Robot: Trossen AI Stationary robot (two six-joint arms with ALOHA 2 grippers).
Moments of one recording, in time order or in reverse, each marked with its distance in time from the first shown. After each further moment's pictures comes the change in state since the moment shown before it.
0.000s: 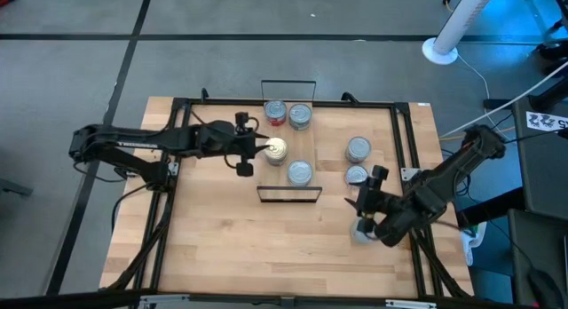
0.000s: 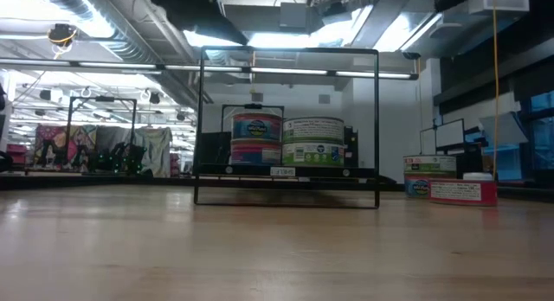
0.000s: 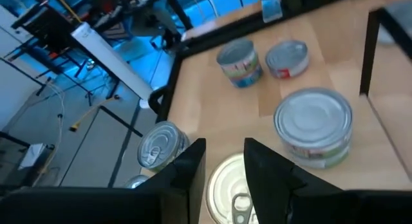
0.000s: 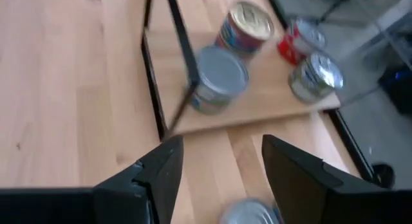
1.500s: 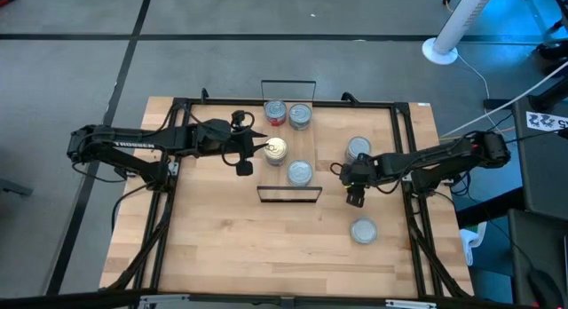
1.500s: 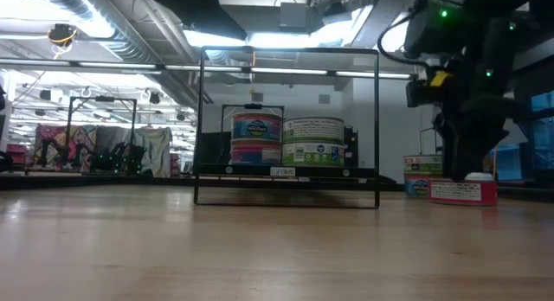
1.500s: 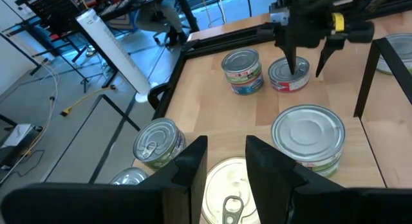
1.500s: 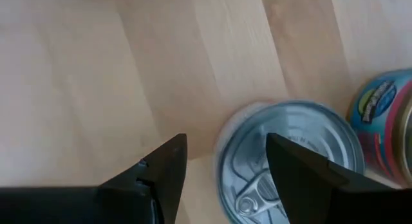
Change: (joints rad) left arm 0.000 -0.026 0.001 -0.001 0.001 -0.122; right arm -0.626 -0.002 -0.514 0.394 -0.657 -0.329
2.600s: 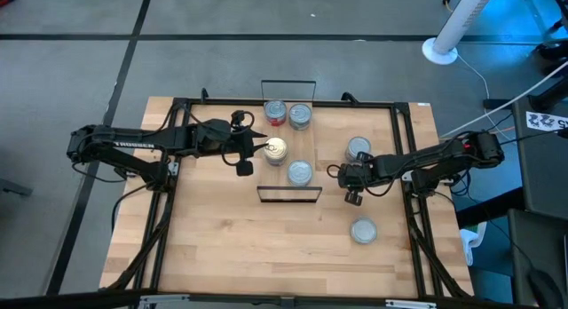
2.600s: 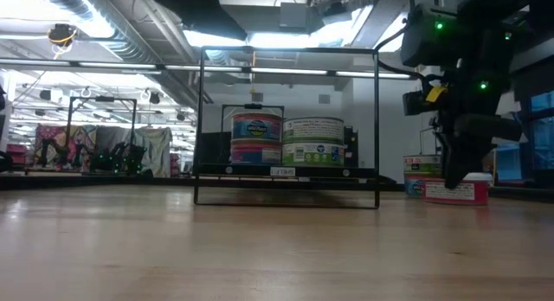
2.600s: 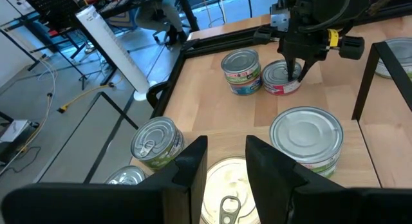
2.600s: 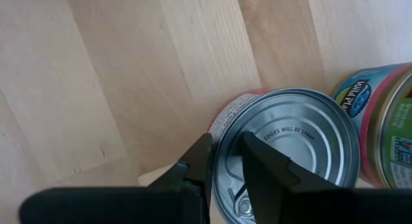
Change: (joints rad) left arm 0.000 0.000 0.000 0.000 0.001 -0.023; right arm 0.000 0.092 -0.001 0.001 0.070 0.003
